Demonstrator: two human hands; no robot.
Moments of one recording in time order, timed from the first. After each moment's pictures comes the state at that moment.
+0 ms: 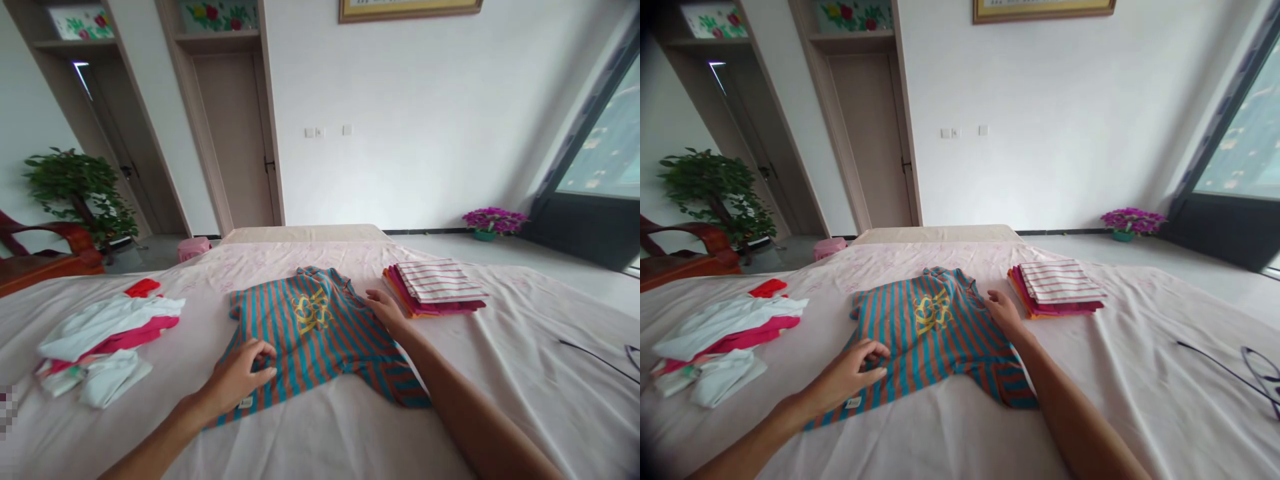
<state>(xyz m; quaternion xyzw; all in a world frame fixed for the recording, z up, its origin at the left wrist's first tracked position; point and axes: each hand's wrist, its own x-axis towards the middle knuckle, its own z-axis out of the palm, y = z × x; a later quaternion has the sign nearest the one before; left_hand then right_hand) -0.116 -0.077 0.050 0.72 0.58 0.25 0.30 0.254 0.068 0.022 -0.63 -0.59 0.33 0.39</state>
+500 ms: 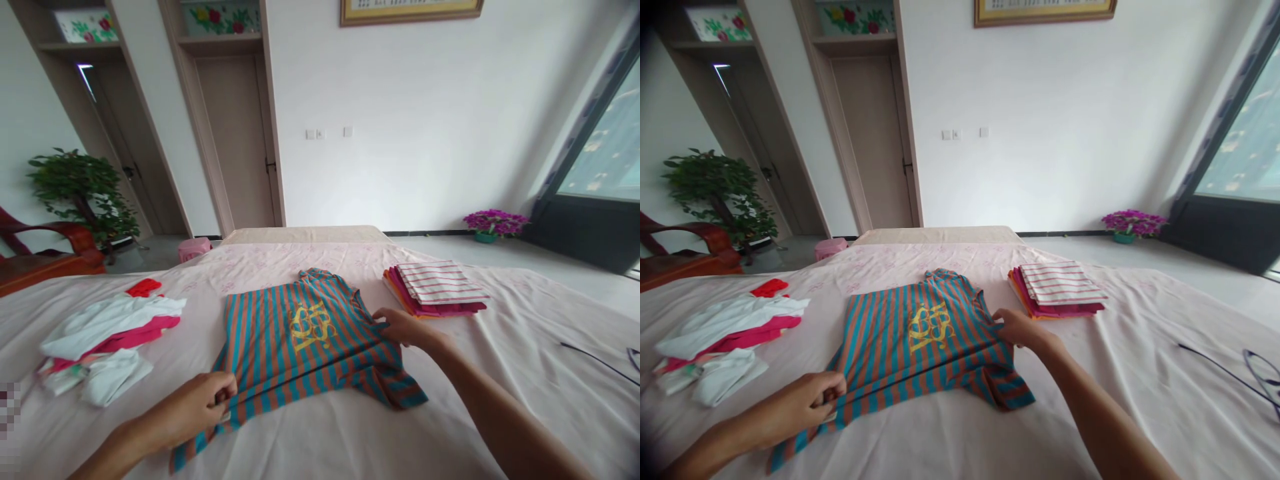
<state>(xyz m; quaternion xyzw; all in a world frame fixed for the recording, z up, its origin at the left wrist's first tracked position) -0.173 -0.114 0.050 0.70 0.61 0.15 0.33 0.288 0.040 0.045 -0.63 -0.71 0.30 0.12</state>
